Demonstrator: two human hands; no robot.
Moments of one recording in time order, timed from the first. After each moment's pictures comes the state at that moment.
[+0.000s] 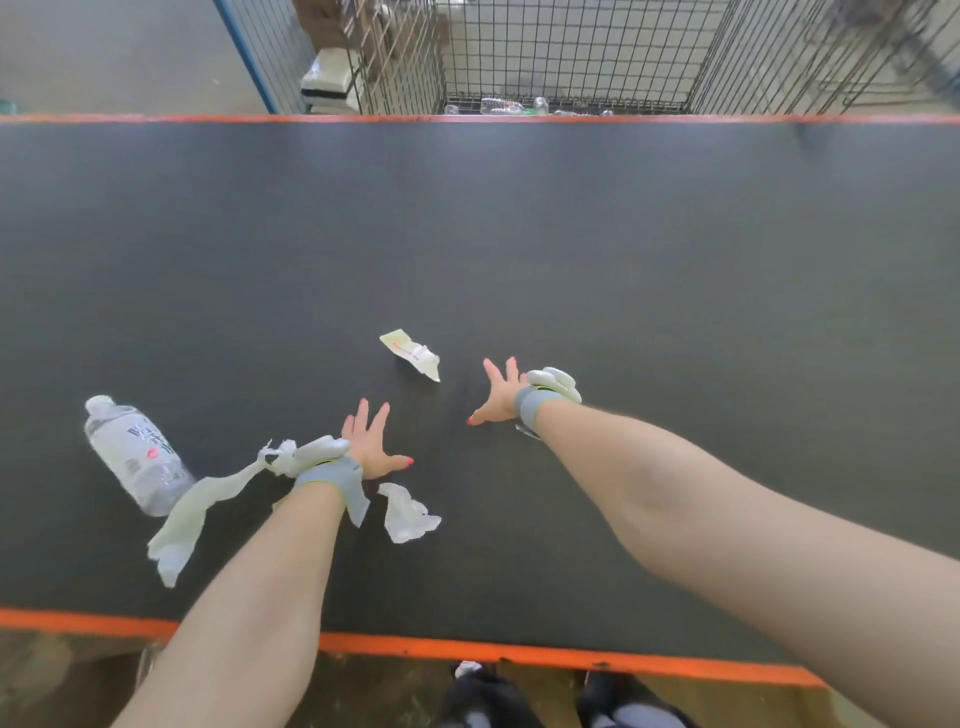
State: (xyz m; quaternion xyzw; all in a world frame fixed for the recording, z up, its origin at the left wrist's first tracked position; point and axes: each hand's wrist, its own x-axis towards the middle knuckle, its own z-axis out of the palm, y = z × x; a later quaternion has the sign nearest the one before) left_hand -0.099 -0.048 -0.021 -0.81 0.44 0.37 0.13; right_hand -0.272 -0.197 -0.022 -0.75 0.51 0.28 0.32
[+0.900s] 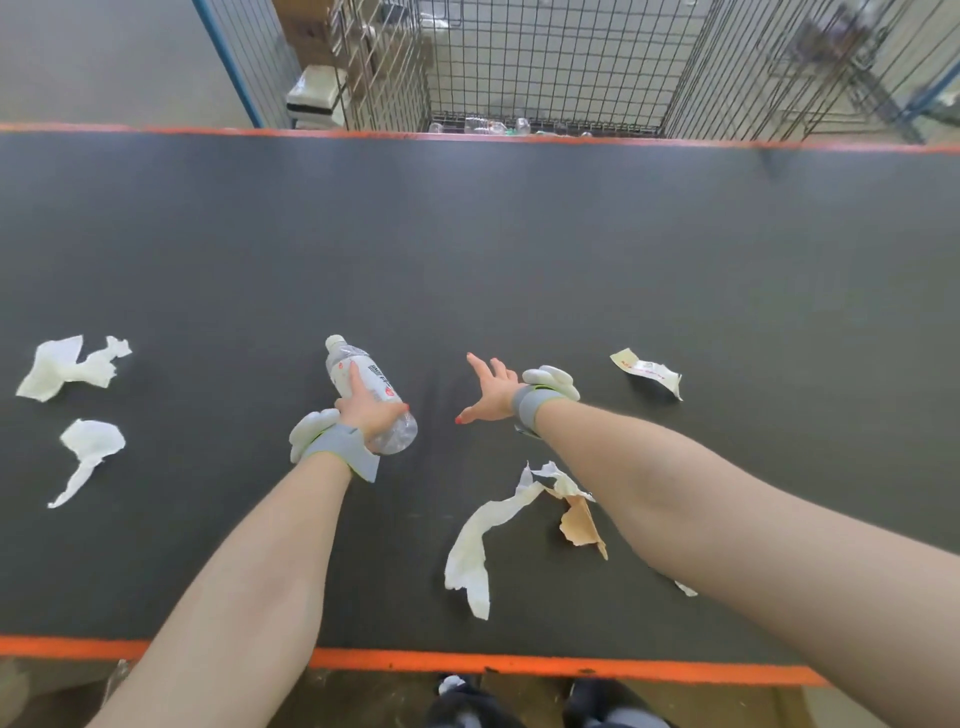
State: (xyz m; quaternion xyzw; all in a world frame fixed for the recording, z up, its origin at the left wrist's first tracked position) left_hand -0.103 -0.106 -0.002 -0.85 0.20 0.44 -0.19; right_hand -0.283 -0.215 -0.004 -0.77 0.48 0.22 0.34
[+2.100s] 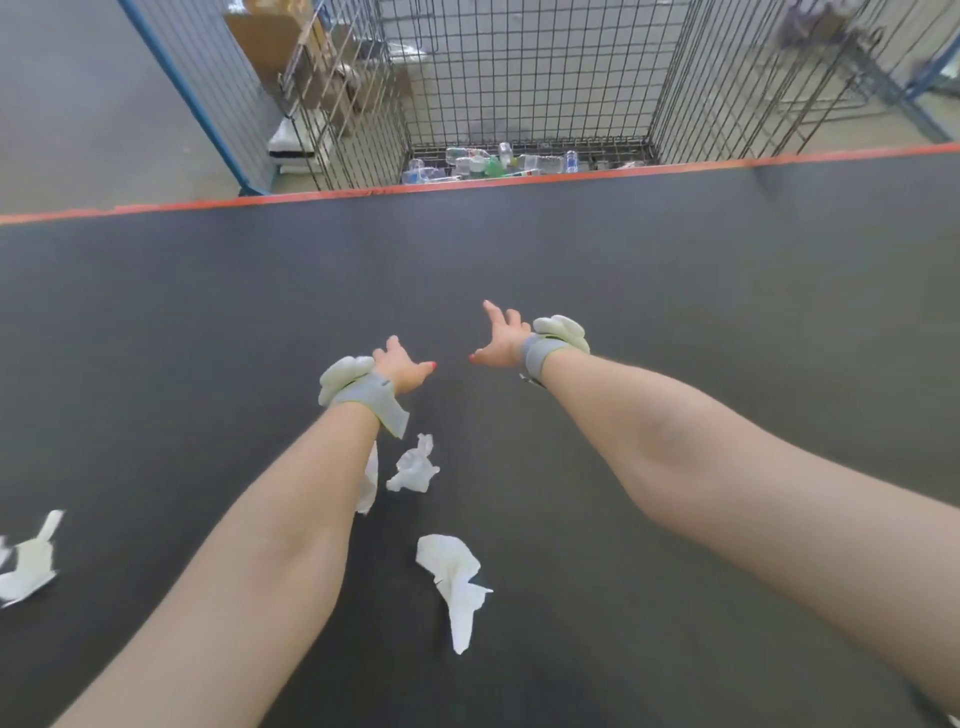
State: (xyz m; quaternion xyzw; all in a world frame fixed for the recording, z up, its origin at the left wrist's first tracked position) left_hand -0.112 -0.296 0.040 -0.87 0.37 0.32 0.00; right_hand -0.269 -0.381 0.041 -0.75 0.55 0.14 0.33
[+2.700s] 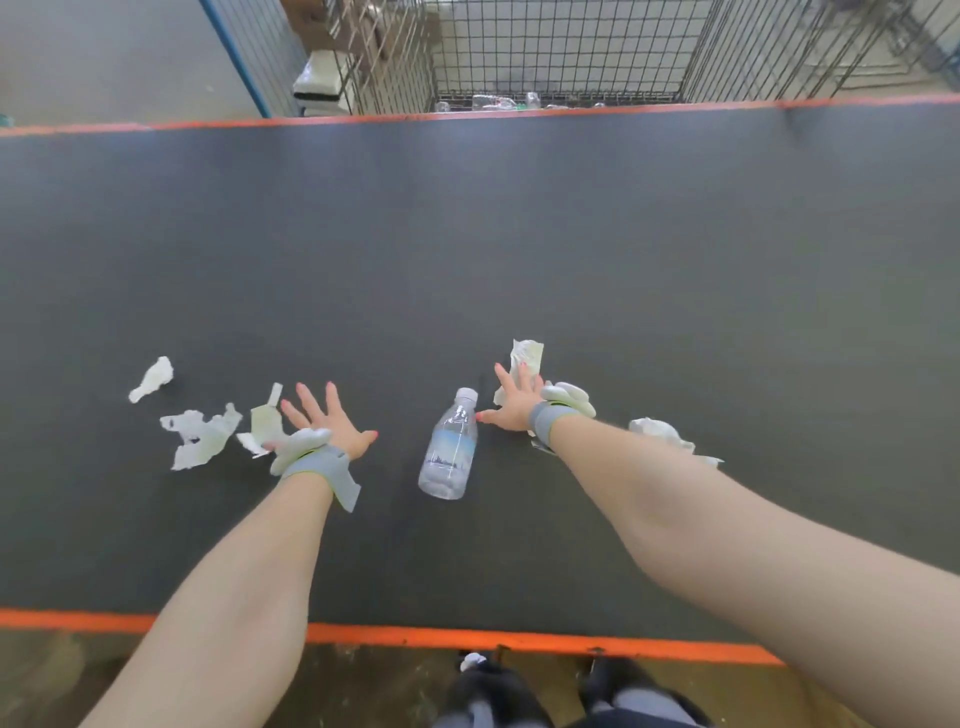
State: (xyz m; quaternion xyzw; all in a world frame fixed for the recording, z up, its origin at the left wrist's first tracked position) left_hand -0.087 -0.048 -0.013 -0.91 0.31 0.24 0.14; right_hand -0.309 -0.182 -0.026 -0.75 0.53 0.23 0.34
